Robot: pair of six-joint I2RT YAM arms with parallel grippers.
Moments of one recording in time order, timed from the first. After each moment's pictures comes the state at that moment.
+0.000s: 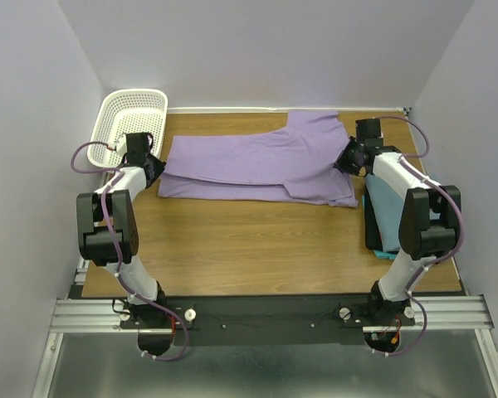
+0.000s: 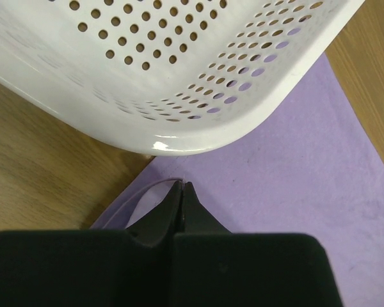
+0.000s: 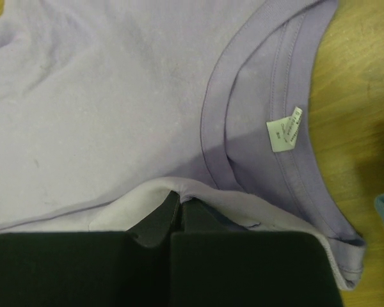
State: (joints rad) left arm 0.10 1.74 1.09 -0.12 -0.09 -0.79; right arm 0.09 1.77 1.25 -0.35 -0.02 0.63
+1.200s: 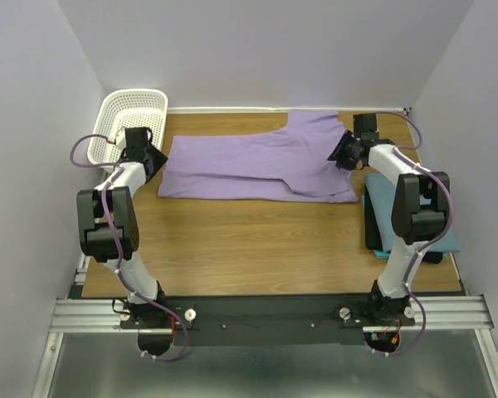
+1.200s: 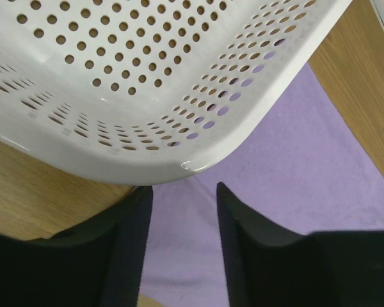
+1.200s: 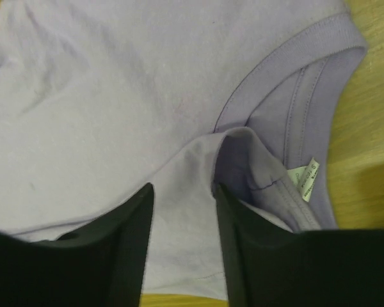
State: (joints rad) left arm 0.10 1.78 1.15 -0.12 -0.09 -0.75; right arm 0.08 1.92 1.39 -0.33 -0.06 0.61
